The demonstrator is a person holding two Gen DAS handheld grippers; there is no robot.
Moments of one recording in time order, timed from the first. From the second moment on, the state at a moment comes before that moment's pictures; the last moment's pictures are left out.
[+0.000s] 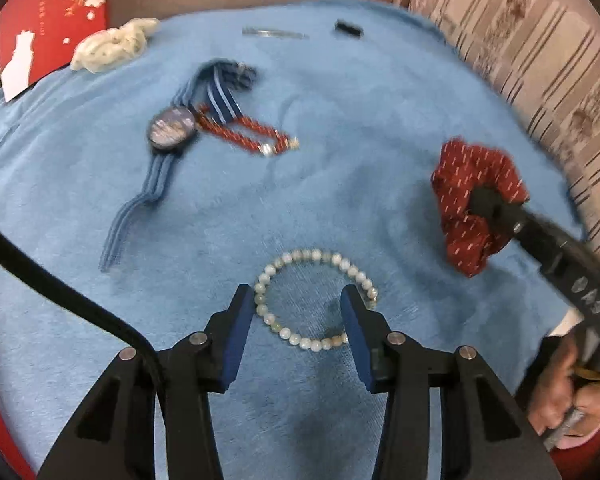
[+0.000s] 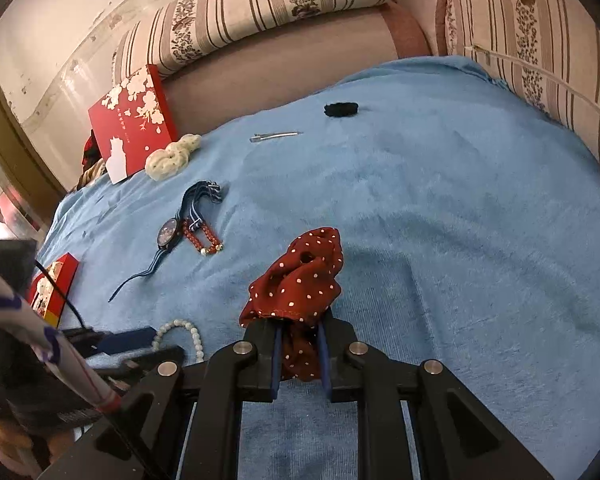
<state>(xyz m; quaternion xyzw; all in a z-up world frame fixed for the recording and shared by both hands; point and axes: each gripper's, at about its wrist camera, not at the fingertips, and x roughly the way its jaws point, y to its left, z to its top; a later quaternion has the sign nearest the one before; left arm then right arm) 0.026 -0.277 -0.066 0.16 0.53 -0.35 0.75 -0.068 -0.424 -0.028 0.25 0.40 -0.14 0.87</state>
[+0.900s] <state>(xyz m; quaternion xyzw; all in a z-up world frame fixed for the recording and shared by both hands) 0.033 0.012 0.075 0.00 0.46 -0.18 0.87 -0.021 -0.289 0.058 0.14 0.40 0.01 0.91</state>
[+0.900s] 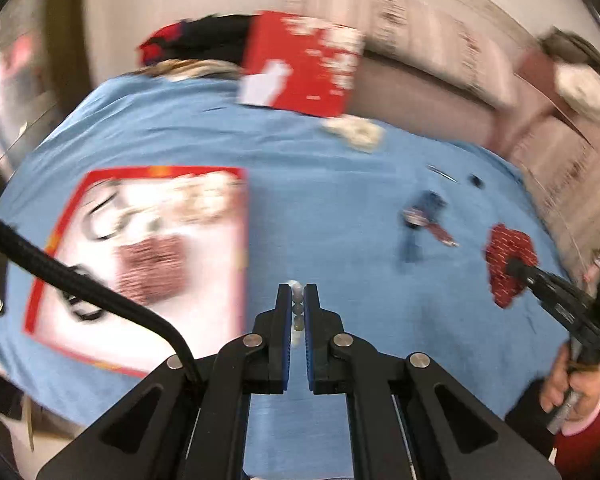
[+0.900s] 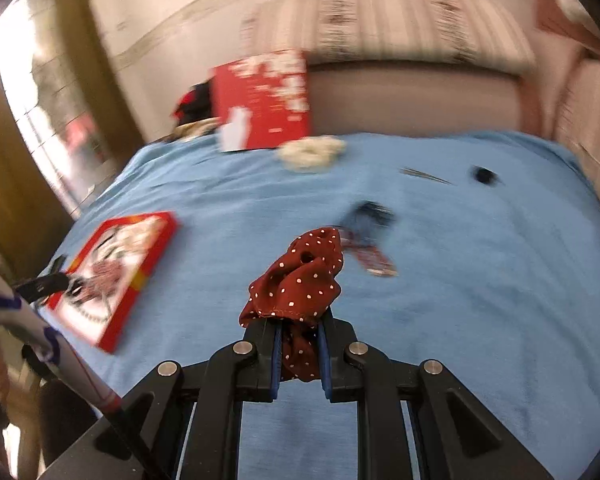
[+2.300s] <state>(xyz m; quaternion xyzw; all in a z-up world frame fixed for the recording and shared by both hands) 0.010 0.154 0.032 -0.14 0.46 -0.02 0.88 0.147 -0.055 0.031 -0.02 0.48 0.14 0.86</state>
